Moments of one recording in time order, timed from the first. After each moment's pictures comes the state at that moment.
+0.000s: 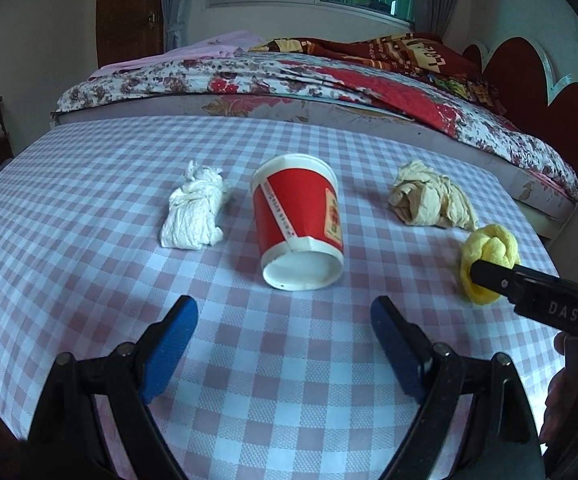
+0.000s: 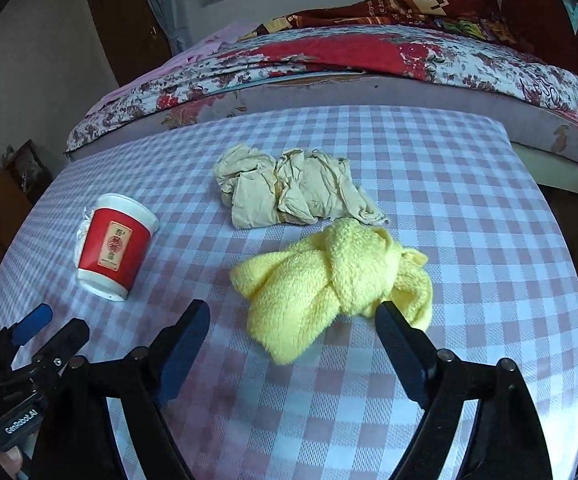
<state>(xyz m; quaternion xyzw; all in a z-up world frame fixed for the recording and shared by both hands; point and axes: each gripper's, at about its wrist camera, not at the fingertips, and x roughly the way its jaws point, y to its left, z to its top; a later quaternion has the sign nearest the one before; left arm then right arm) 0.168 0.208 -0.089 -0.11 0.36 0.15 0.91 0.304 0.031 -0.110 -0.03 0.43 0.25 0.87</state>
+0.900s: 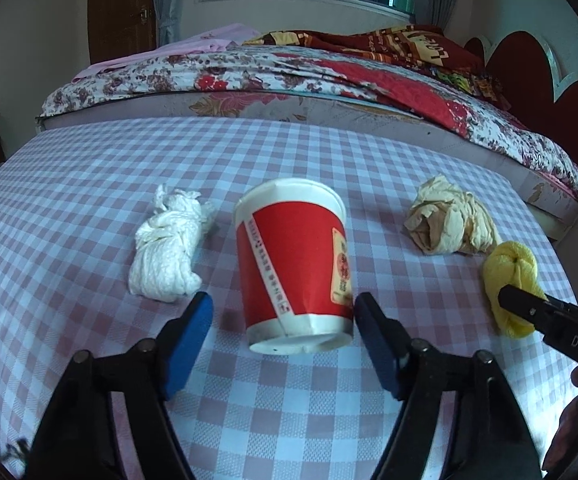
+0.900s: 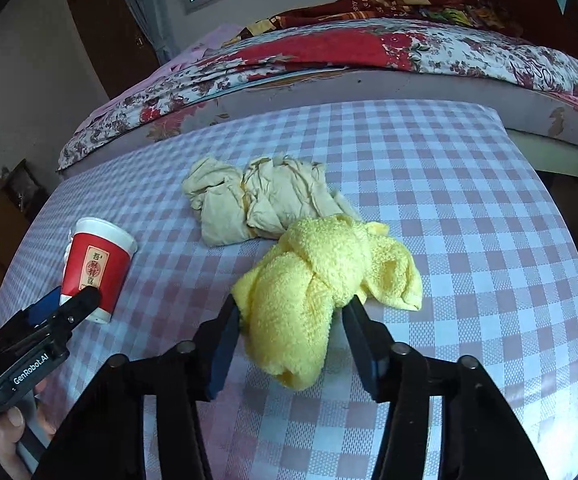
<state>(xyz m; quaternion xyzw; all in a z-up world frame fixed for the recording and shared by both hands) 0.217 0.219 -0.097 -0.10 0.38 0.14 0.91 0.325 0.019 -0.113 0.01 0.42 0.24 0.87</state>
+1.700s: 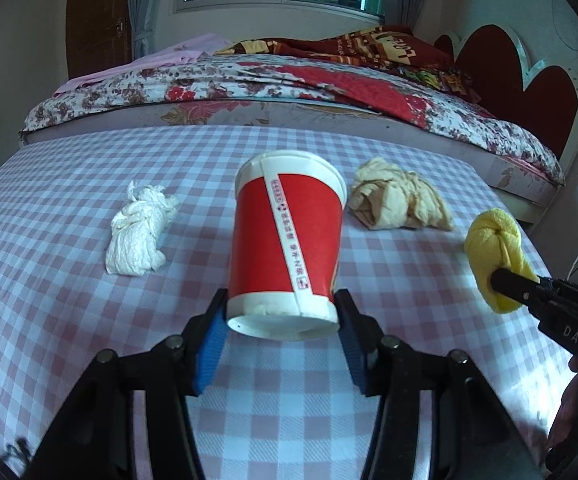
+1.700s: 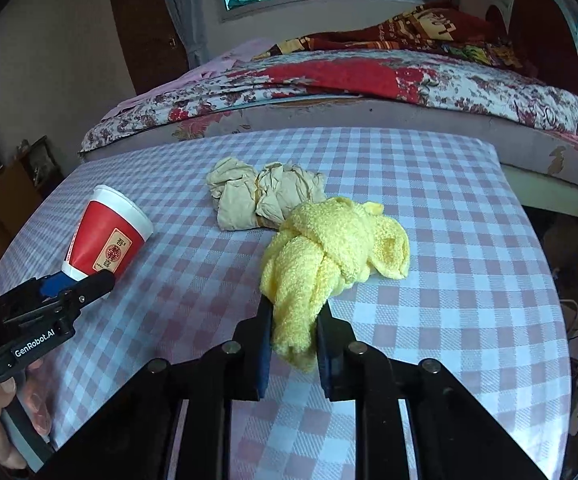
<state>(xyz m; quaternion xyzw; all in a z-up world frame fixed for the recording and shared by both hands) 0.189 0.181 -0.087 -0.09 0.36 0.10 0.92 0.279 -0.013 -0.098 -0.04 0.37 0.28 0.89</state>
